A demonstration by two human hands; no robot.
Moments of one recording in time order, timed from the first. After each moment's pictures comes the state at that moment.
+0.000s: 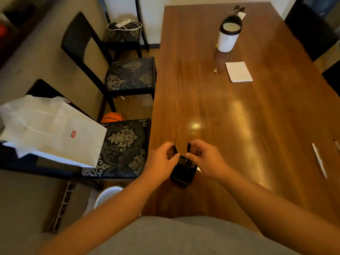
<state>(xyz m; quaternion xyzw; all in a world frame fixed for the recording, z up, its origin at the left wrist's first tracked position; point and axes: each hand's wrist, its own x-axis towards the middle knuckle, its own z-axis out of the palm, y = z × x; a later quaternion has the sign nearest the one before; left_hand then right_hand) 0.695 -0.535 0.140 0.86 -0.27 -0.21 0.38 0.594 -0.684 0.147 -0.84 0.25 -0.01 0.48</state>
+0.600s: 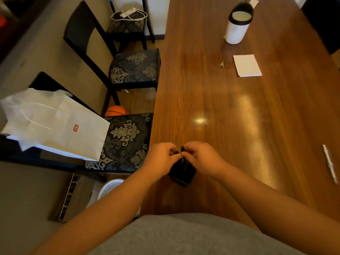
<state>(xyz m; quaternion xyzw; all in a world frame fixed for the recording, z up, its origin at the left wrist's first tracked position) 0.708 -0.547 0.132 0.88 -0.29 -0.25 0.28 0.611 -0.692 0.138 -0.92 0.12 0.05 0.37</state>
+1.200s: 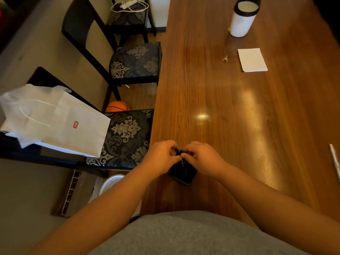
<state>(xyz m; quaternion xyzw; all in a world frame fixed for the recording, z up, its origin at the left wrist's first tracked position) 0.716 -0.548 0.130 0.88 -0.31 -0.28 0.24 0.614 -0.695 0.125 -0.93 0.09 0.06 0.36</state>
